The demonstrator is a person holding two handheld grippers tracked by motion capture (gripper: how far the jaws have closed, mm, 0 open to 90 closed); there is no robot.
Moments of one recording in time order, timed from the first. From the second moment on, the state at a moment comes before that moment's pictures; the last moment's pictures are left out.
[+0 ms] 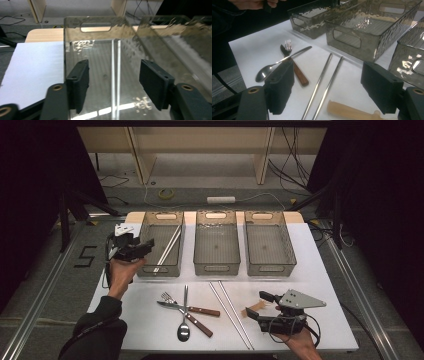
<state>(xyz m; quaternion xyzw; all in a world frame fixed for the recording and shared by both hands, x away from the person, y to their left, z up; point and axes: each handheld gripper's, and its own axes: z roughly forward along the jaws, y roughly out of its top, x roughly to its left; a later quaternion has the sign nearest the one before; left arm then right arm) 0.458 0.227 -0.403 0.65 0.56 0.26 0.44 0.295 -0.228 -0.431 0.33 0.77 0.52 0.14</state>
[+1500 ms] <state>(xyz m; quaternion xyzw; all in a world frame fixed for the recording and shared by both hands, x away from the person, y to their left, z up) 0.335 0.195 -0.417 0.68 0.48 0.24 0.51 0.298 -0.180 -0.445 0.39 0.86 0.32 0.09</state>
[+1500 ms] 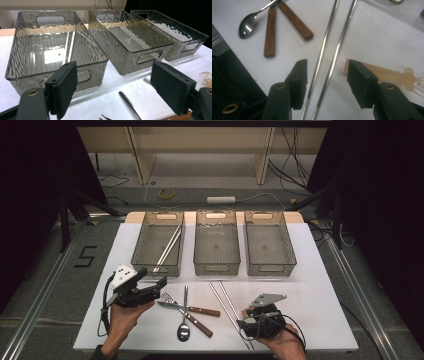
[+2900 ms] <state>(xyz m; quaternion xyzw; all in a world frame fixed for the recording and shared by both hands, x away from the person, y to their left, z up) 0.314 0.188 -0.421 0.69 0.46 0.23 0.50 0.303 -0.161 -0.468 0.39 0.88 0.23 0.09</state>
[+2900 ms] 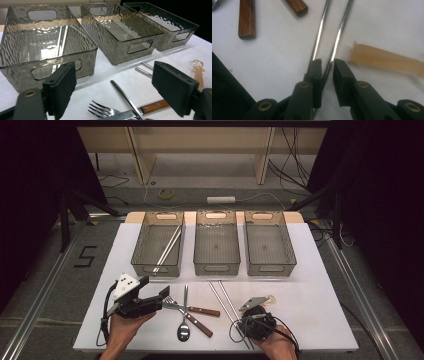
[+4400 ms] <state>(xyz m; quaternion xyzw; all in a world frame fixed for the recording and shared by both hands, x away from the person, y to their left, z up) 0.314 0.181 -0.422 0.71 0.45 0.22 0.50 0.310 -0.170 -0.455 0.40 0.88 0.26 0.09</state>
